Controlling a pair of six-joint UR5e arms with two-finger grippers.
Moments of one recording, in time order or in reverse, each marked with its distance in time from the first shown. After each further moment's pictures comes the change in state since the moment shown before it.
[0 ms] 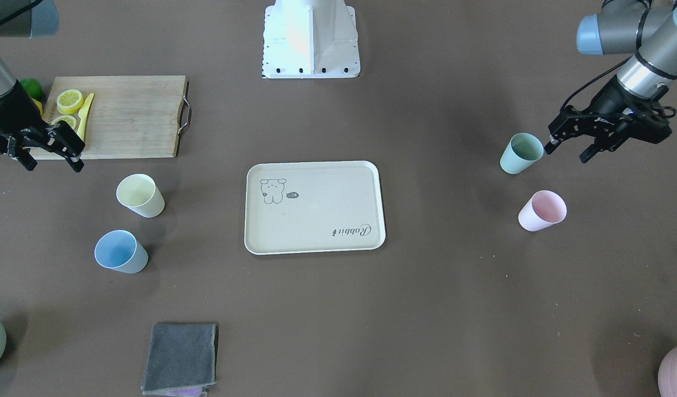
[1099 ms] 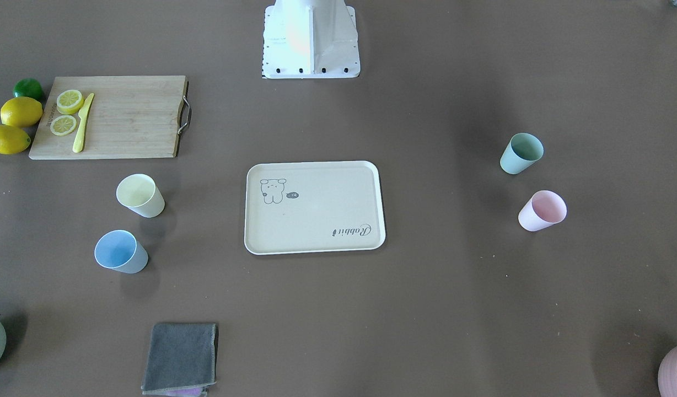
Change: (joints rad) left arm -0.522 -0.072 0.163 0.008 -0.216 0.675; right arm 0.425 -0.021 -0.106 0.000 0.320 -0.531
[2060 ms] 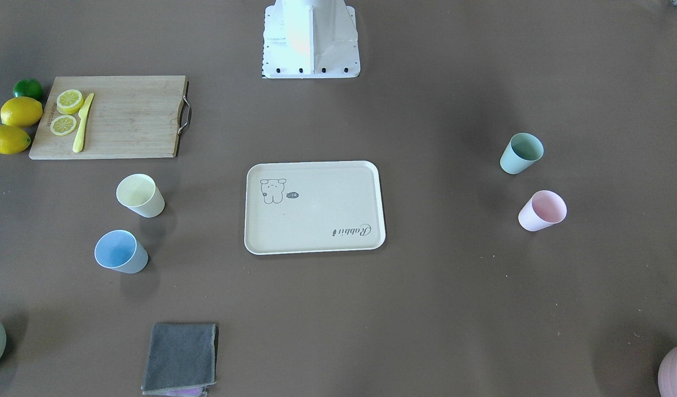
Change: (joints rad) left arm -0.003 -0.001 -0.122 0.544 -0.017 0.321; right arm 0.150 -0.138 -0.032 -0.079 -0.018 -0.502
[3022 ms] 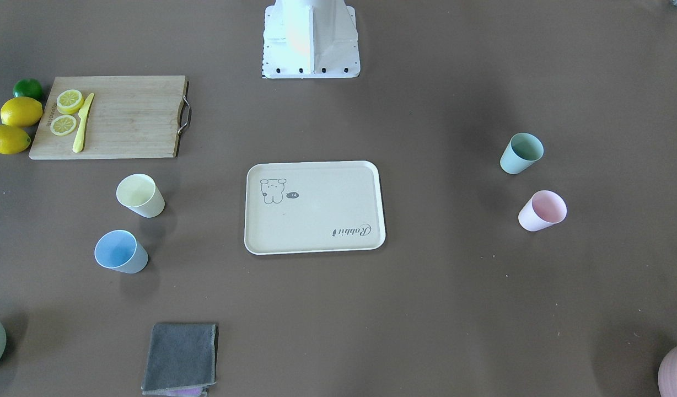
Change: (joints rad) left arm 0.008 0.009 0.056 0.075 -0.009 0.007; right arm 0.000 -0.005 0.001 -0.339 -0.006 -0.022
